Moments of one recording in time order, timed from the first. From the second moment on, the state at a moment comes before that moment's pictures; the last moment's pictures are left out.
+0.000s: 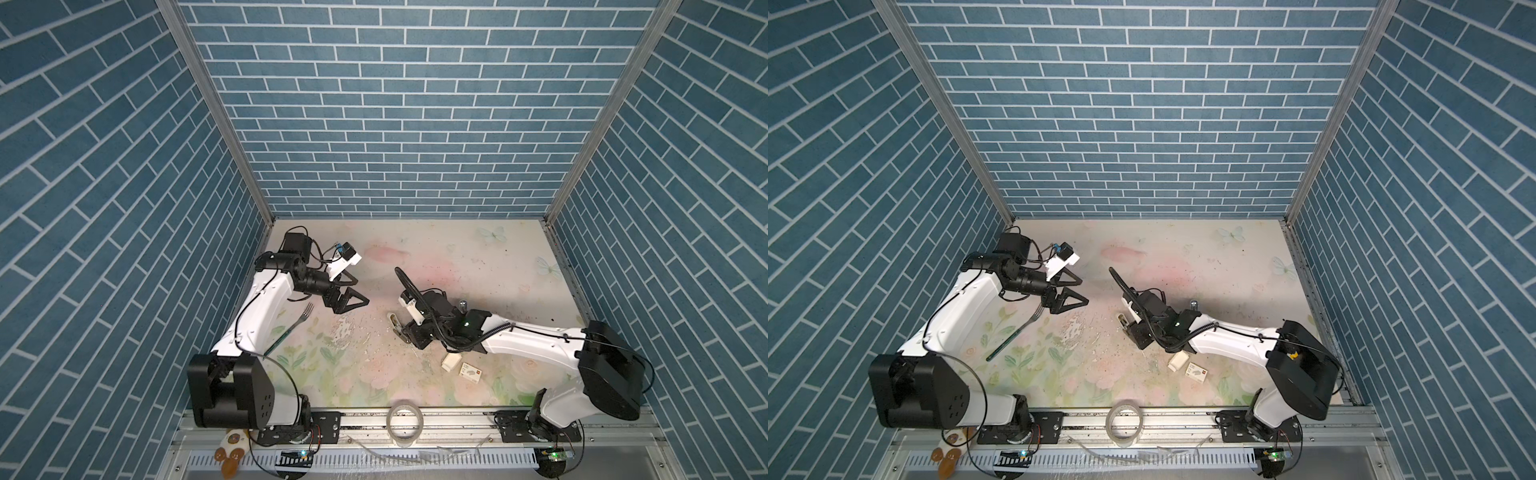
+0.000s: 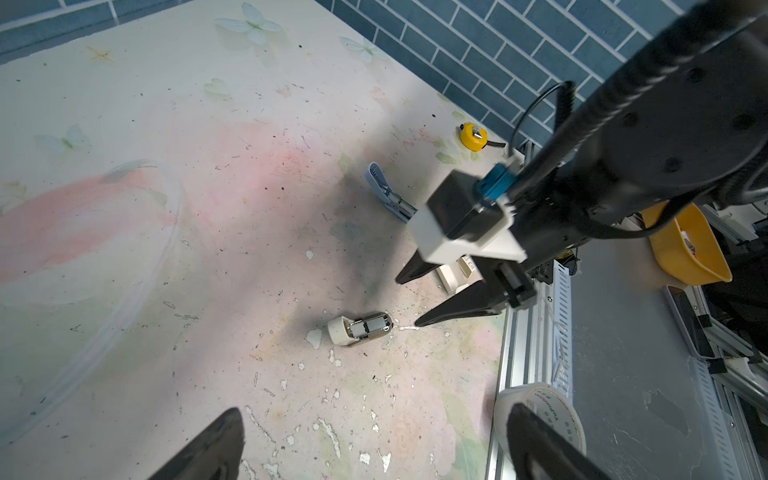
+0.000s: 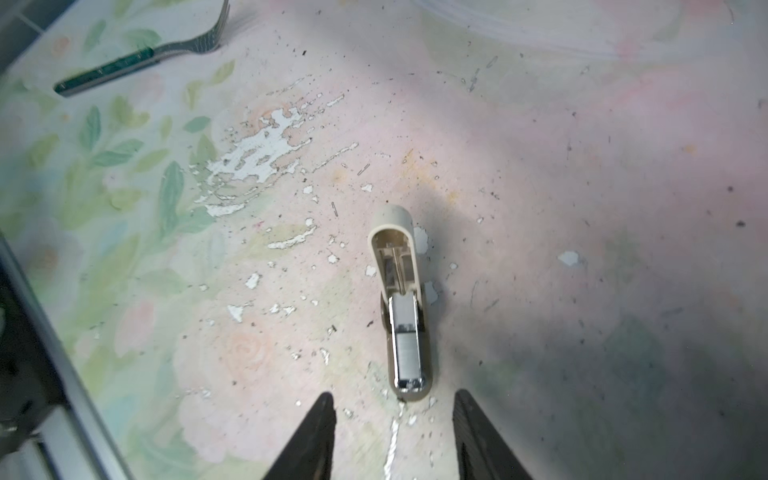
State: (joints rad) left arm -0.05 1.42 1.23 -1.08 0.96 0.77; right arm 1.05 1.48 0.89 -0.24 0.00 0.30
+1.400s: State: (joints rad) left arm -0.18 1.73 1.31 -1.00 0.95 0.81; right arm 0.94 1.65 0.69 0.08 -0.24 0.87
